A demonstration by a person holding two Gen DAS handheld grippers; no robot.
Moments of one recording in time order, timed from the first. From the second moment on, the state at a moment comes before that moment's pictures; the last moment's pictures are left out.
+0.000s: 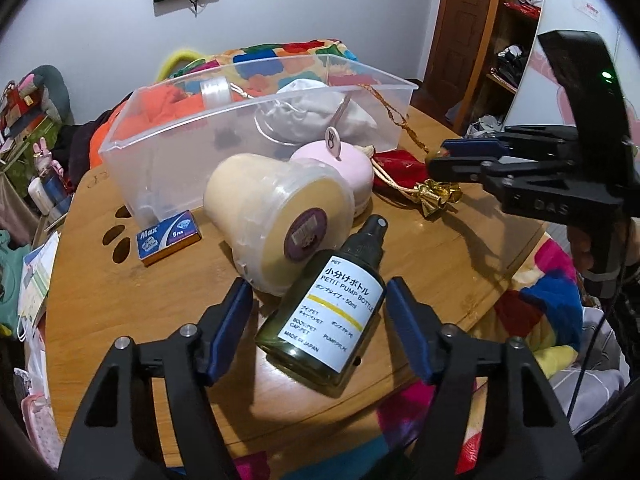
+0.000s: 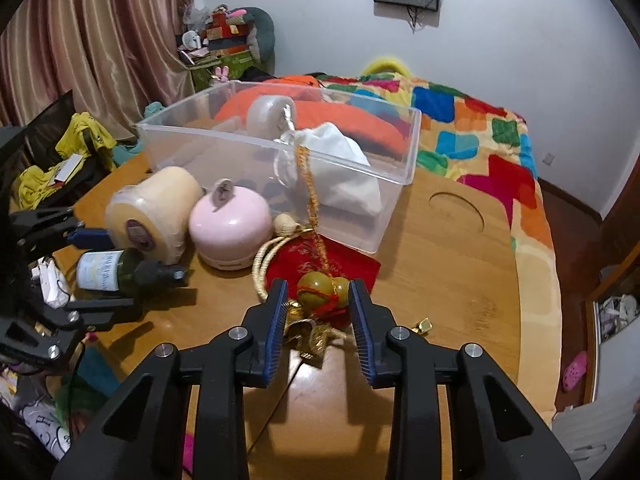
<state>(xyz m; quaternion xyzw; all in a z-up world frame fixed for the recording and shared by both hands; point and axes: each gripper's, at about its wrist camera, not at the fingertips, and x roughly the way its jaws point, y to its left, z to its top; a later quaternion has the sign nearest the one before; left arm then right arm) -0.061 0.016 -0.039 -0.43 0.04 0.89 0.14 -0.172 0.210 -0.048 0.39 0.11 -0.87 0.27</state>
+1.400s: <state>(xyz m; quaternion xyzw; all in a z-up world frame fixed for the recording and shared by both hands) -0.040 0.006 0.021 -0.37 0.02 0.92 0.15 -0.159 0.208 -0.001 0.33 0.09 -0.89 0.30</state>
